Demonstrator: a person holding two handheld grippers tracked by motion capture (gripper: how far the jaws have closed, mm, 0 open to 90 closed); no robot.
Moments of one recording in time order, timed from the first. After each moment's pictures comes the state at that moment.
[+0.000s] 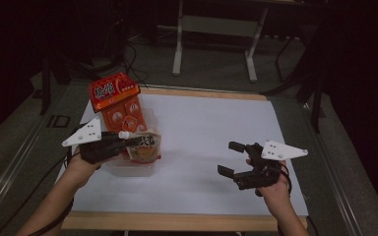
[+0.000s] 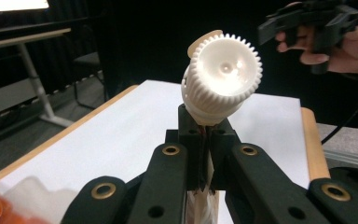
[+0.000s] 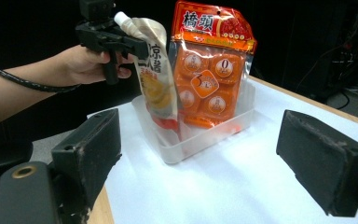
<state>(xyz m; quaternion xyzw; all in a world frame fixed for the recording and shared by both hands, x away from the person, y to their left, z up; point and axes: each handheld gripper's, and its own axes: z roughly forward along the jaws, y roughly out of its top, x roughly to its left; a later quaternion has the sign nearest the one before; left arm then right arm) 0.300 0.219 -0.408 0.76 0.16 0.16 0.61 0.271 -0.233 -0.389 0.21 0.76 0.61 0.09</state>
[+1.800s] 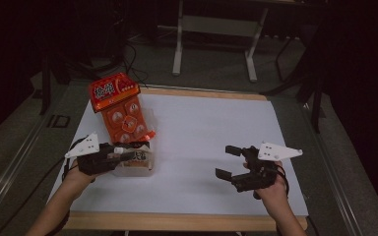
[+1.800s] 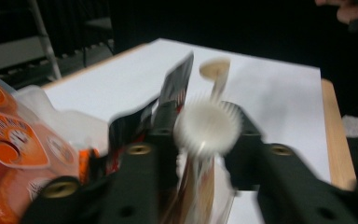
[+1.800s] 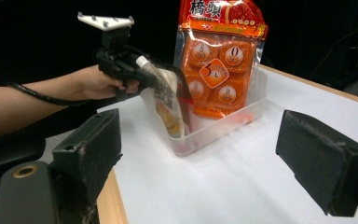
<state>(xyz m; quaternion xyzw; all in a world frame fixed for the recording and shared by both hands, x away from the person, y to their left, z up) 0.296 0.240 -0.464 0.77 0.21 0.15 0.58 0.272 -0.230 -0.398 0.21 0.77 0.60 0.06</state>
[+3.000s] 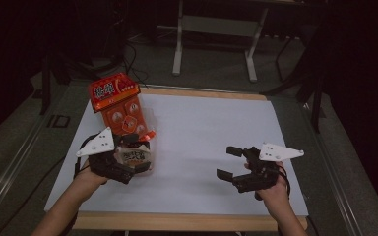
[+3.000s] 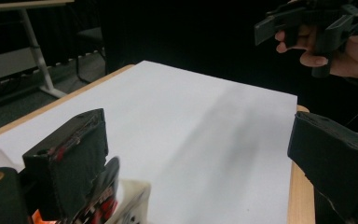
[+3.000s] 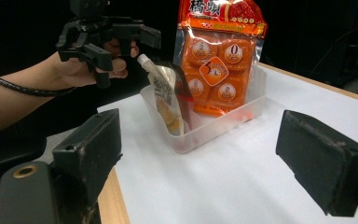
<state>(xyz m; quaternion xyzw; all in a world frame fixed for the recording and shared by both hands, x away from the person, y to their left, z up) 0.271 0.184 -0.407 0.77 0.20 0.14 0.59 0.271 -0.233 -0.398 0.21 0.77 0.60 0.06</state>
